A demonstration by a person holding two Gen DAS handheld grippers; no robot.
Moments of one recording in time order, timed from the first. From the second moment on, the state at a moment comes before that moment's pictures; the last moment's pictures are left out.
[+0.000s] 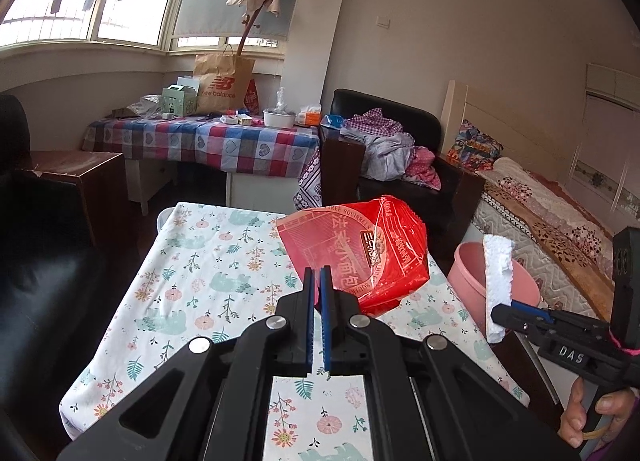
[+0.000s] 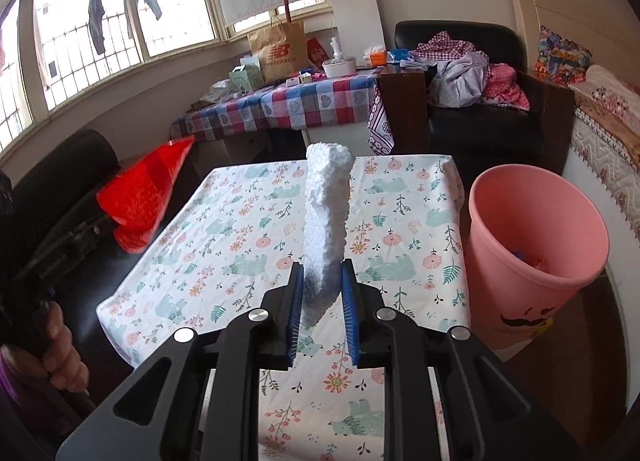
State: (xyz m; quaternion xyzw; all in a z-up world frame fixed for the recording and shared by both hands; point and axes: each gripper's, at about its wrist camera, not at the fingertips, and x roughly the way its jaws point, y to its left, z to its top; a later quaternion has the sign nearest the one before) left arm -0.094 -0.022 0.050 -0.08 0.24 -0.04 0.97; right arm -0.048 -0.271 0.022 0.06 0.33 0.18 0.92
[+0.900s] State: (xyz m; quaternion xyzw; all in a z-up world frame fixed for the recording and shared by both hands) left arm -0.112 -0.017 0.059 -0.07 0.22 -0.05 0.97; right arm -0.060 -0.274 0.021 0.08 0.32 0.17 0.93
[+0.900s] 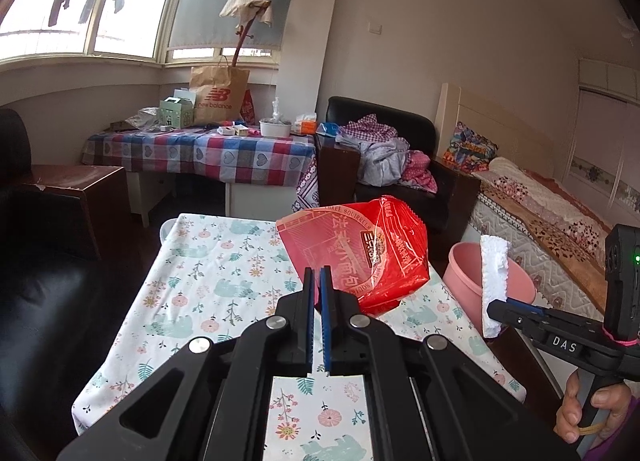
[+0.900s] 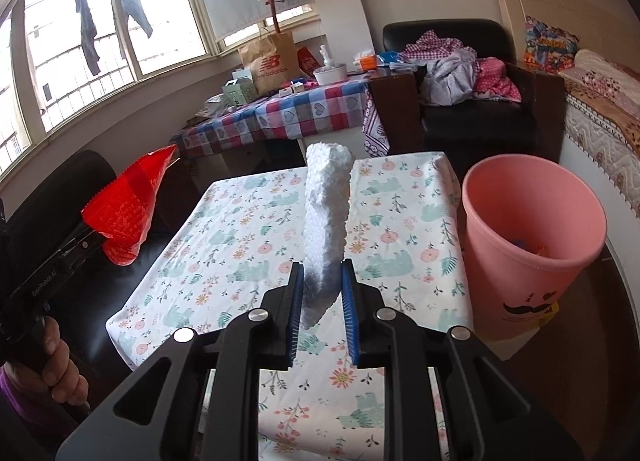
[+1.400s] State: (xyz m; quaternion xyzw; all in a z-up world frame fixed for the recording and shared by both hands) left arm -0.163 -0.002 0.079 -0.07 0.16 -0.07 0.98; right arm -0.117 -0.276 0.055 0.08 0.26 0.15 0.95
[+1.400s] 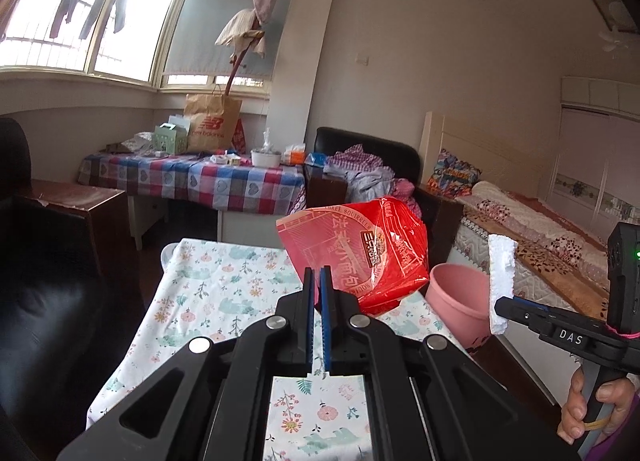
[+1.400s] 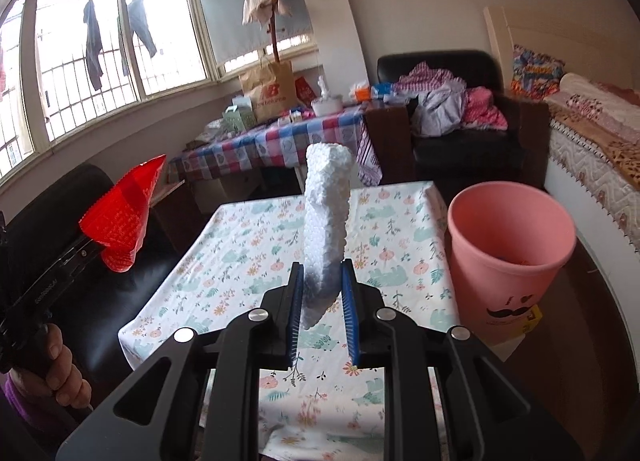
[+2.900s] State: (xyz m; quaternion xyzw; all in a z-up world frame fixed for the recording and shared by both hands) left arm 0.089 -0.289 0.022 0.02 0.26 -0.31 0.91; right arm 0.025 -0.460 0.004 0.16 0.30 -0.08 0.94
